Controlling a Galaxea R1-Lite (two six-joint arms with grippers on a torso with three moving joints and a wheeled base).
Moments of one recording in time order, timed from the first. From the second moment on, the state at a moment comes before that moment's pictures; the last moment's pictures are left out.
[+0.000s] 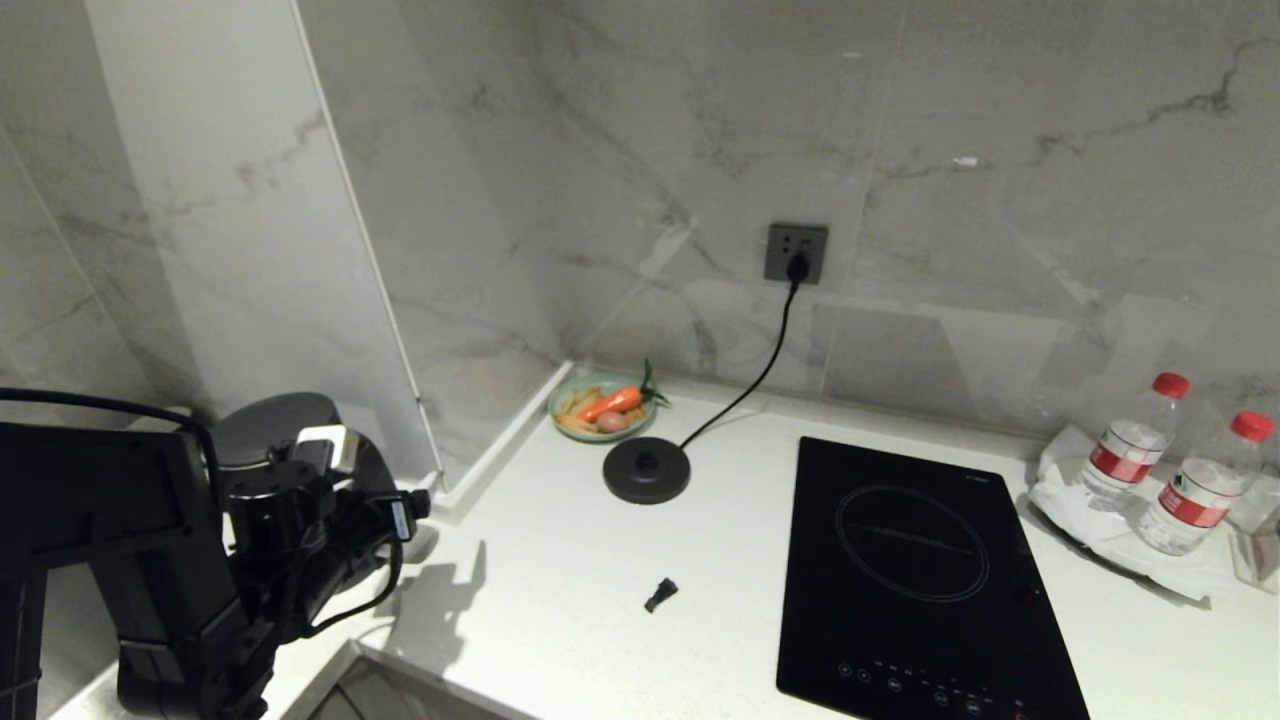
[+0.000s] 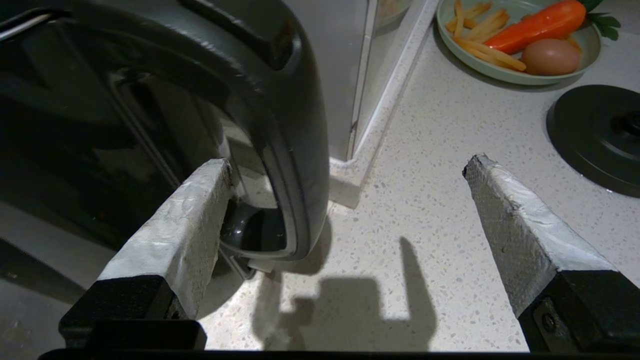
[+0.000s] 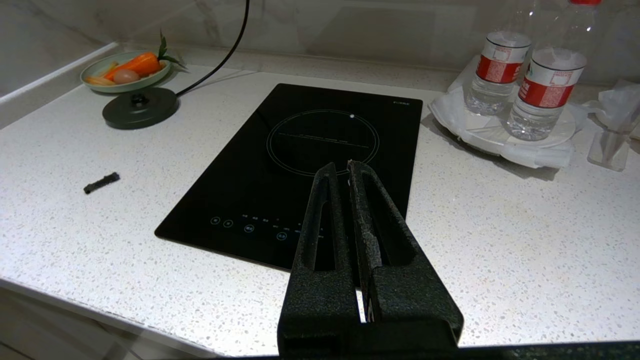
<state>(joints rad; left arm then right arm) -0.09 2.20 -0.45 -1.52 0.14 -0.08 0.00 0.00 0.00 0.00 0.00 -0.01</state>
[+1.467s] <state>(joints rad) -0.08 2.29 -0.68 -1.50 0.14 -0.05 0.00 0.00 0.00 0.00 0.00 -0.01</state>
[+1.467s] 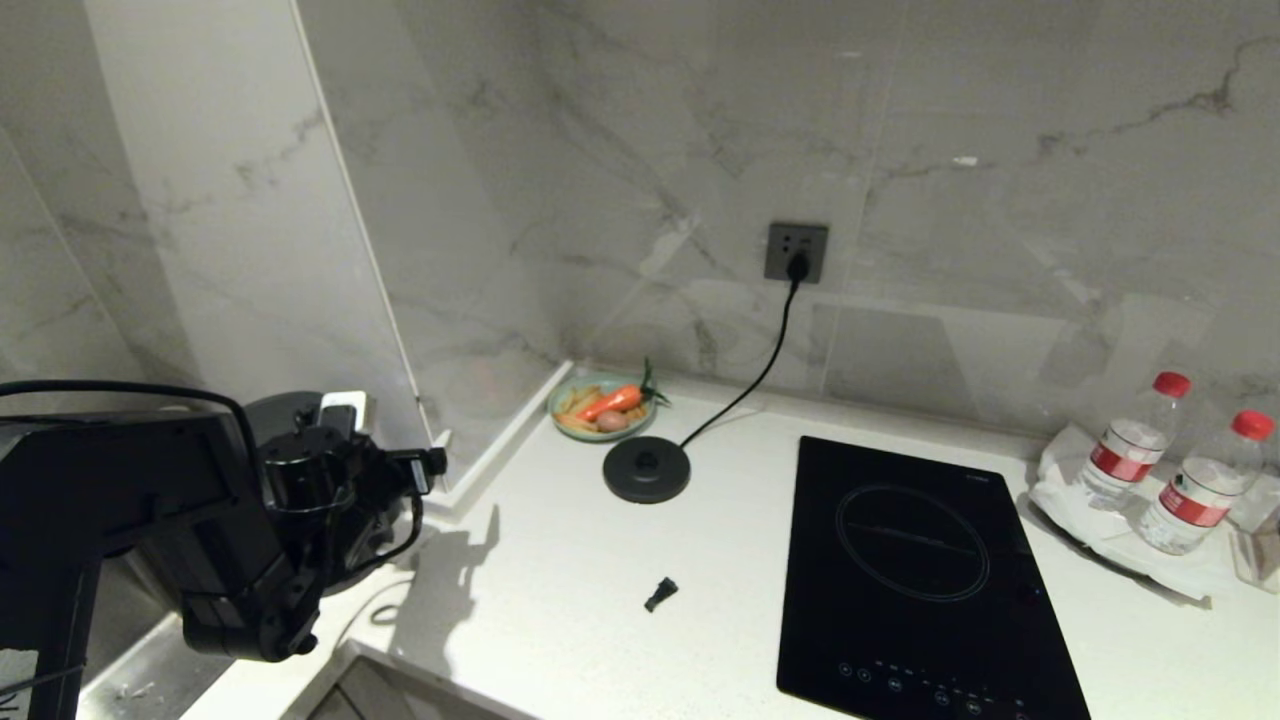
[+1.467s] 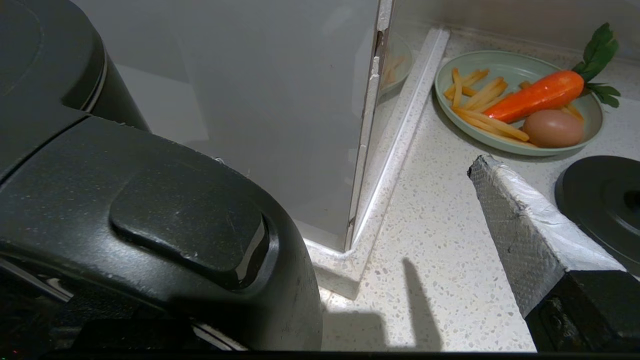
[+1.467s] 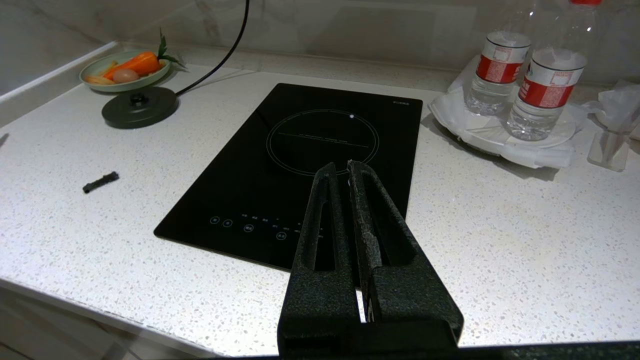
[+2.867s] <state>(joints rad) -0.06 2.29 -0.68 -1.51 0.15 -0.05 0.00 0.00 0.00 0.00 0.00 -0.02</state>
